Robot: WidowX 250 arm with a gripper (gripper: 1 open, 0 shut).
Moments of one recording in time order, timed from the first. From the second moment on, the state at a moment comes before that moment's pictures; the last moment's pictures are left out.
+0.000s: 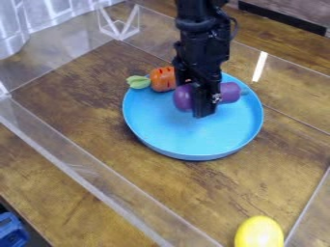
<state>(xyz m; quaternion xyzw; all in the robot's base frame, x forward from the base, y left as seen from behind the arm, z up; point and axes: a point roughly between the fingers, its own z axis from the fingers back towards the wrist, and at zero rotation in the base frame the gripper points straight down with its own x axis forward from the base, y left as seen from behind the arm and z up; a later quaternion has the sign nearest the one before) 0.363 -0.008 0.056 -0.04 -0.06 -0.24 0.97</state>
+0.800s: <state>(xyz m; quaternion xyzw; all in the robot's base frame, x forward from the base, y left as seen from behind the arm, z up) 0.379 -0.006 0.041 -0.05 -0.07 -0.23 0.97</state>
